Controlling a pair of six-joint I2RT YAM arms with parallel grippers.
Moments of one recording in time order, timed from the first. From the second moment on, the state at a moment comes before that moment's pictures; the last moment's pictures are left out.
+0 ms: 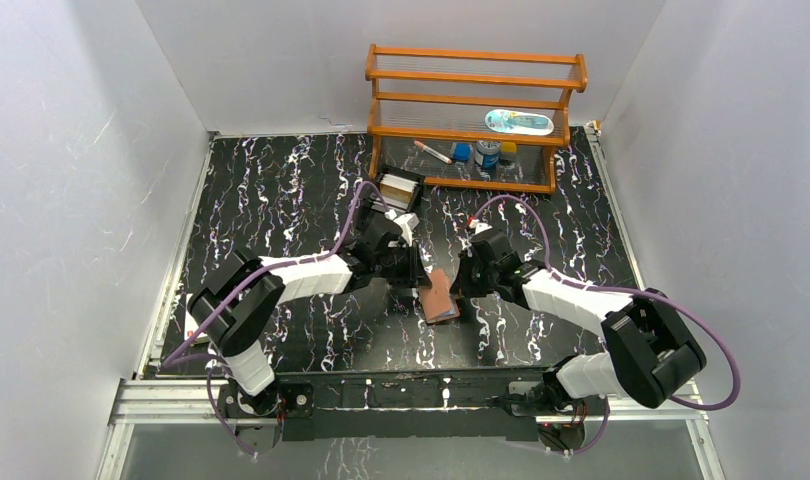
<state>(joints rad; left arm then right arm) -0.79 1.69 0.87 0.10 0.30 -0.72 0.63 1.33 0.60 -0.14 -0.11 0.53</state>
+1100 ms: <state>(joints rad) -0.87 1.78 1.00 -0.07 0.15 -0.66 0.61 1.27 0.60 -0.17 -0.22 0.58</state>
